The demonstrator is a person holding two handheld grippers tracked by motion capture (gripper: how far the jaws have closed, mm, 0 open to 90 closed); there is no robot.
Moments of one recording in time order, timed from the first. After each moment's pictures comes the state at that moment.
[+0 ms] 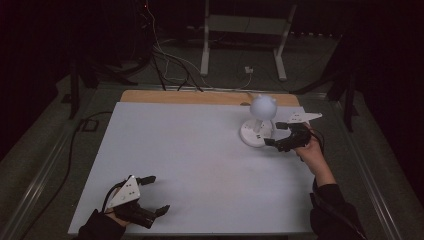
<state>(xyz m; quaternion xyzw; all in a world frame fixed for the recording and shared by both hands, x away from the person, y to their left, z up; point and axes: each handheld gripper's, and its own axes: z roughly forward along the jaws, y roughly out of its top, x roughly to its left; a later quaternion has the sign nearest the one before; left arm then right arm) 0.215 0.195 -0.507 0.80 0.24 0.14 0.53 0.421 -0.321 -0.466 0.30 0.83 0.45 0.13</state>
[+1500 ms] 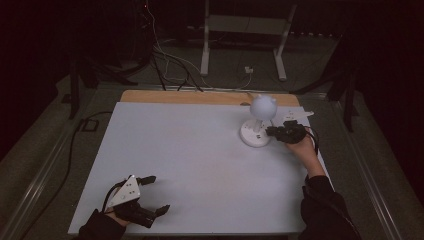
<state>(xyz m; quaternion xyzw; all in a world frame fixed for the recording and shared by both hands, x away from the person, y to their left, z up) 0.215 0.195 -0.508 0.80 0.24 0.14 0.53 0.450 -0.322 -0.492 0.33 0.84 0.40 0.16</state>
